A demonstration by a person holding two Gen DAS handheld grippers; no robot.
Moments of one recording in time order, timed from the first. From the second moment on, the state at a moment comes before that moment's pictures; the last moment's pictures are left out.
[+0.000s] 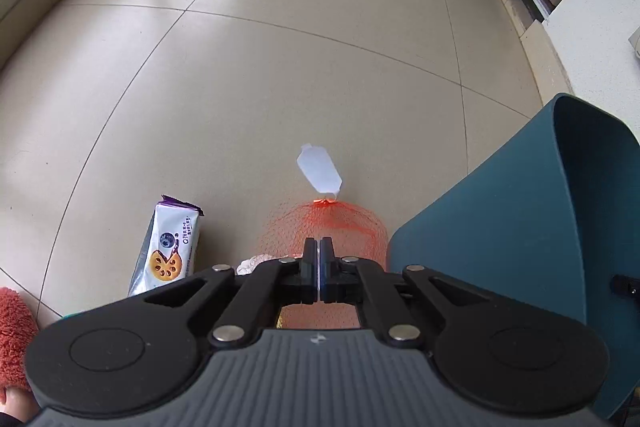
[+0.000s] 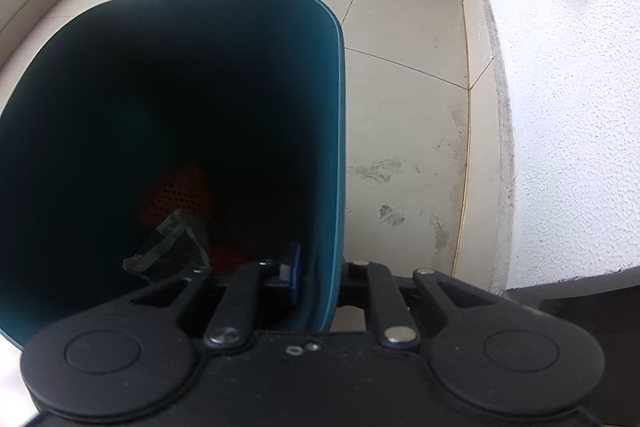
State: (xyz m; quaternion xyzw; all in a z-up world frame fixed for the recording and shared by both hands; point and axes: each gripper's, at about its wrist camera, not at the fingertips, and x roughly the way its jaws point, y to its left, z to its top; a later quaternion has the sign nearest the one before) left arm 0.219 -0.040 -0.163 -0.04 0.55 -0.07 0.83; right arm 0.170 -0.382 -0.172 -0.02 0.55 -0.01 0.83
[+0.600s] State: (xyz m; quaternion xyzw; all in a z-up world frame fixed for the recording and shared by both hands) left arm 0.180 -0.018 -0.224 -0.04 0.61 -0.08 0.79; right arm 0.167 -0.387 -0.177 -0.03 0.55 -0.01 0.83
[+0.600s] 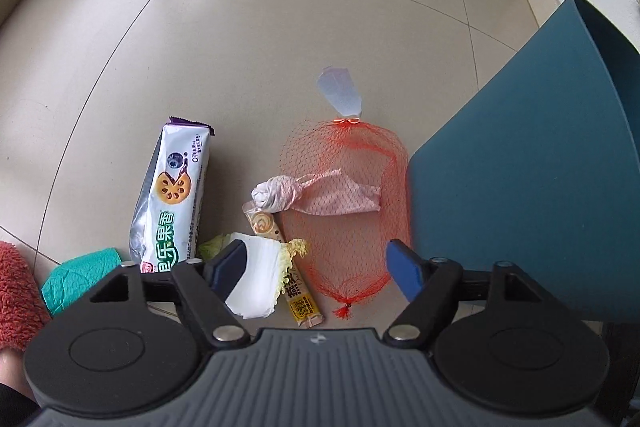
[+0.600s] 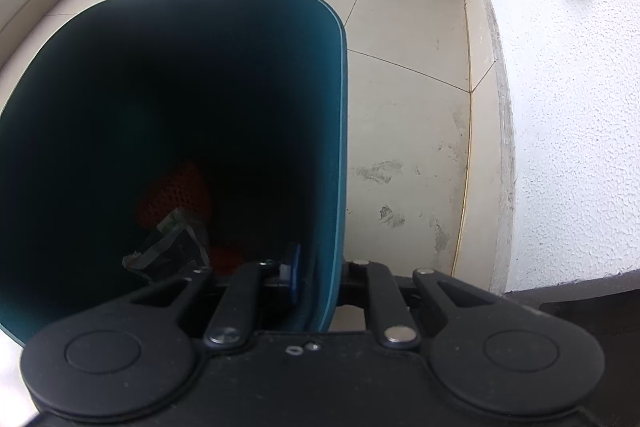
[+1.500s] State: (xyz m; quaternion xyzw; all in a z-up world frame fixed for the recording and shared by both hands) left arm 0.169 -0.019 -0.369 0.13 0.66 -0.04 0.74; right arm 0.172 -0.373 -0.180 -0.05 0.56 -0.02 0.83
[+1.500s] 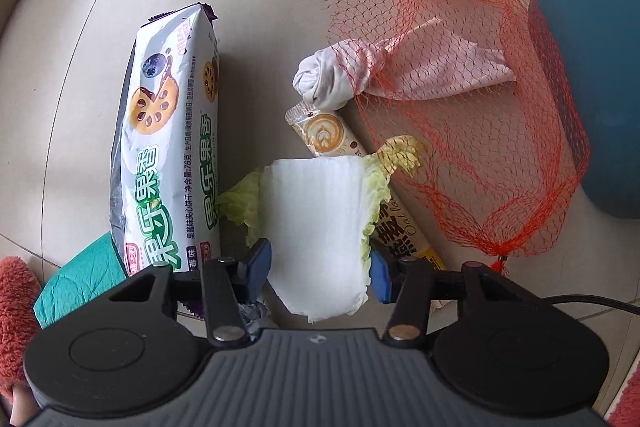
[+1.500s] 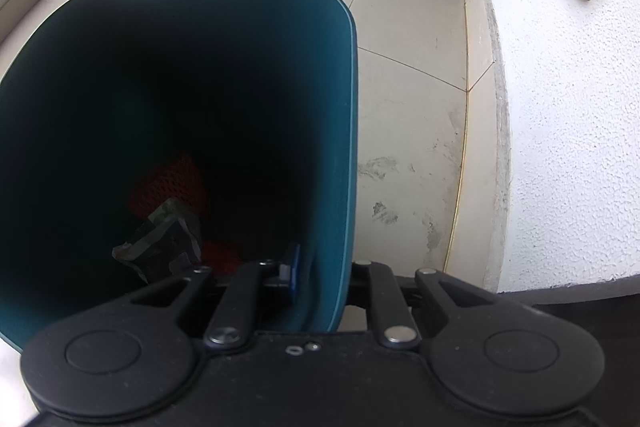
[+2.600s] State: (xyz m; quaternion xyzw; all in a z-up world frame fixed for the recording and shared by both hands) left arm 0.167 -0.037 -0.092 -0.07 0.52 -0.11 0.84; right arm 0.166 -0.420 -0.178 0.01 0.55 -0.01 0.83
